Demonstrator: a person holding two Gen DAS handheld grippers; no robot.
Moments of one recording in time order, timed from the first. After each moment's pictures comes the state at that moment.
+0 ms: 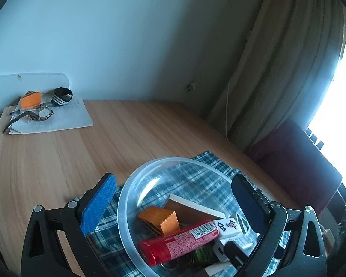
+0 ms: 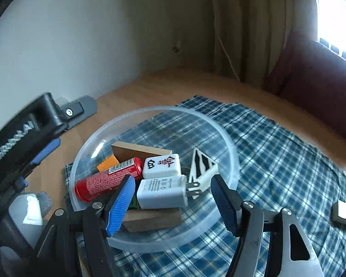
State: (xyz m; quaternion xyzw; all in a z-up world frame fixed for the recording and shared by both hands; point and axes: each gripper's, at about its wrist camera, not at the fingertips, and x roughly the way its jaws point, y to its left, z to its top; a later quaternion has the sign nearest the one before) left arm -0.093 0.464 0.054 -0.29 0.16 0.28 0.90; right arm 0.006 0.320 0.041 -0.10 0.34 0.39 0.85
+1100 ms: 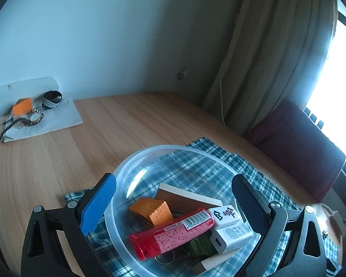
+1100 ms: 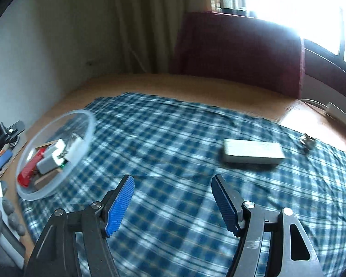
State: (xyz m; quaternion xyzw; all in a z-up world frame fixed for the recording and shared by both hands) left arm -0.077 0.445 0.052 -0.25 0.20 0.27 0.91; right arm 0.032 0.149 0.036 -0.03 0.37 0.20 0.91
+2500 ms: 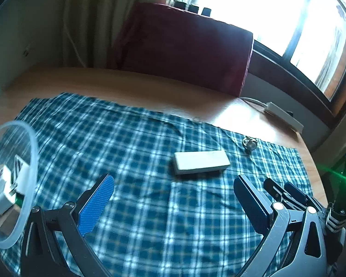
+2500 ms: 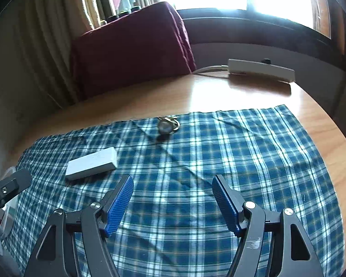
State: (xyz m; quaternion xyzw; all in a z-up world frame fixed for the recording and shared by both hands) left arm 0.060 0.181 0.064 -0.11 0.39 -0.04 0.91; right arm 0.069 -0.032 0.020 0.10 0.39 0.02 0.92
